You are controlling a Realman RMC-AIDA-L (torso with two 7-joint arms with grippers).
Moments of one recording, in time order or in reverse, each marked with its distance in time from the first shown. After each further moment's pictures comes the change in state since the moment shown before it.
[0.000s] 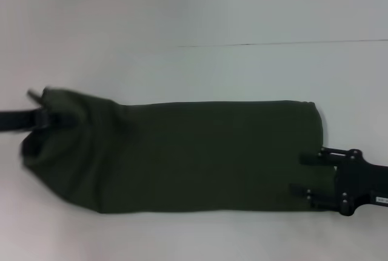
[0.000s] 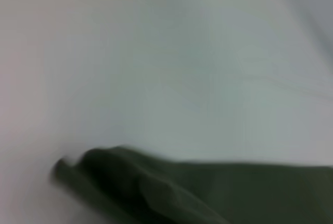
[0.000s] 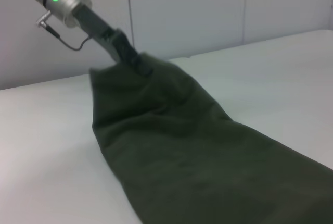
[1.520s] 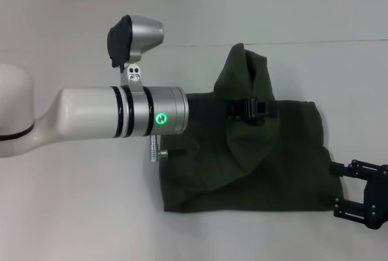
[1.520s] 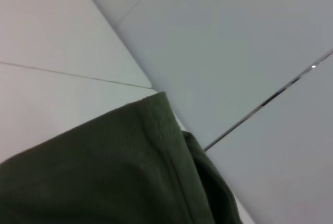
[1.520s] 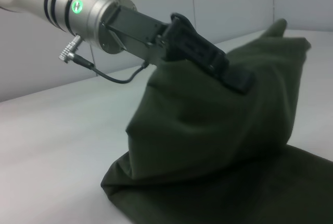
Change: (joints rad) left arm -0.225 -0.115 0.795 -0.381 -0.768 -0.468 0.112; right arm -0.086 -0.003 0.115 0.010 -0.005 -0.039 -0.010
